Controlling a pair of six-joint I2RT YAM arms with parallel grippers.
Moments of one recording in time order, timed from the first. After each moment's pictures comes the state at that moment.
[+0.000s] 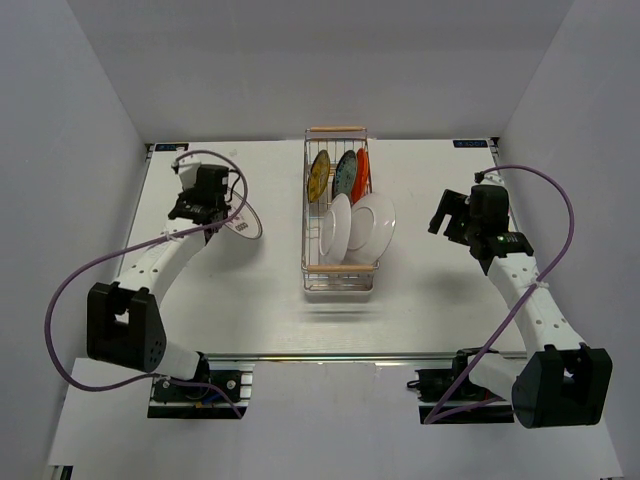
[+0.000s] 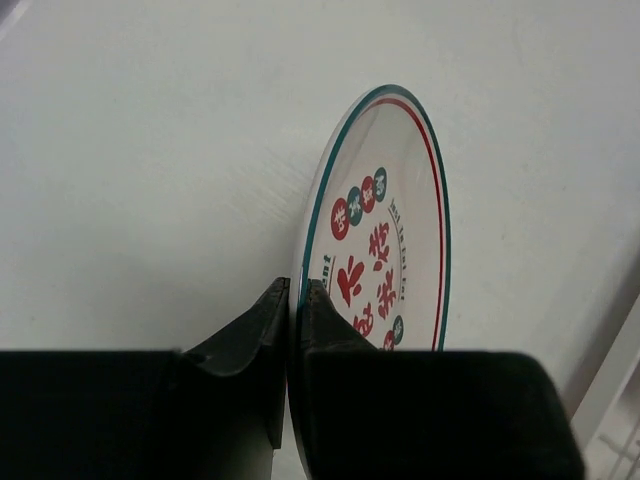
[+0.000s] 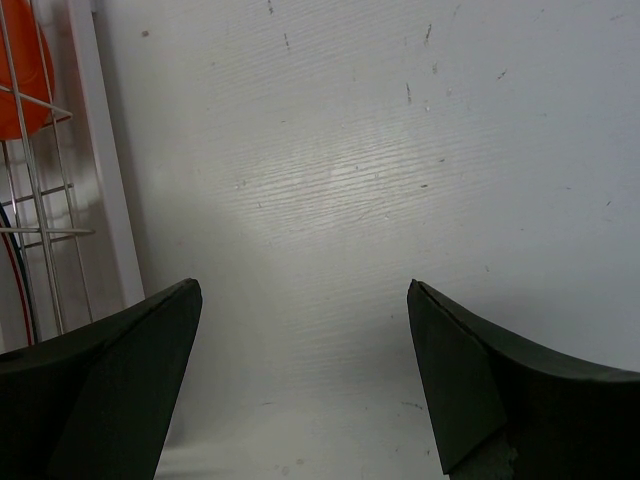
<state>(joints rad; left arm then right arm) -0.25 1.44 1.14 -0.39 -0.62 -0.56 0.10 1.12 0.89 -0.43 0.06 0.33</state>
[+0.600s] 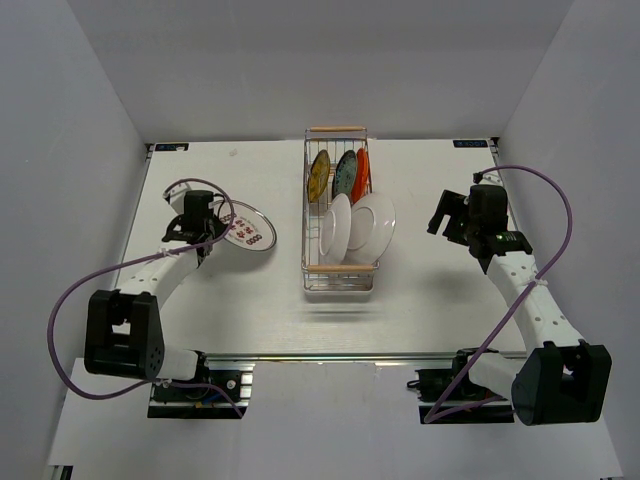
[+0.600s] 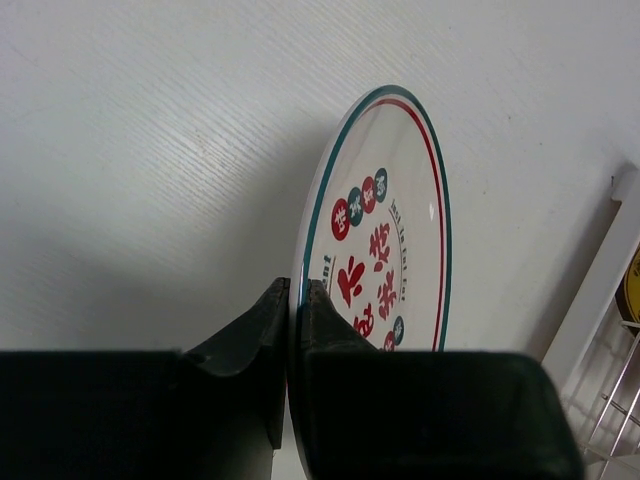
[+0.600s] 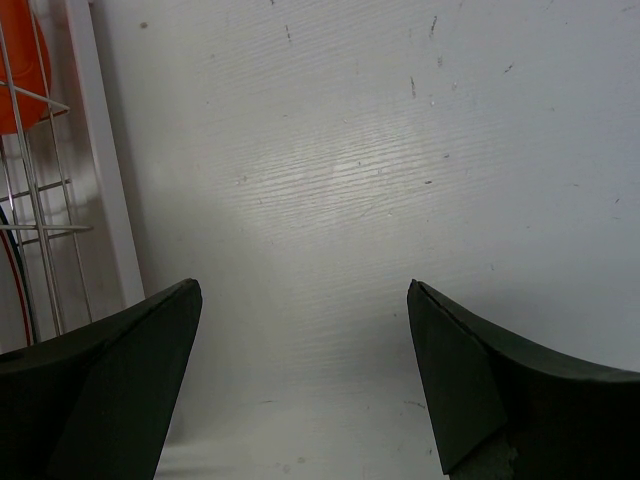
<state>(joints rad) -0.13 1.38 0.82 -0.13 -0.32 -0.71 0.10 1.14 0.89 -0.43 0.05 0.33</state>
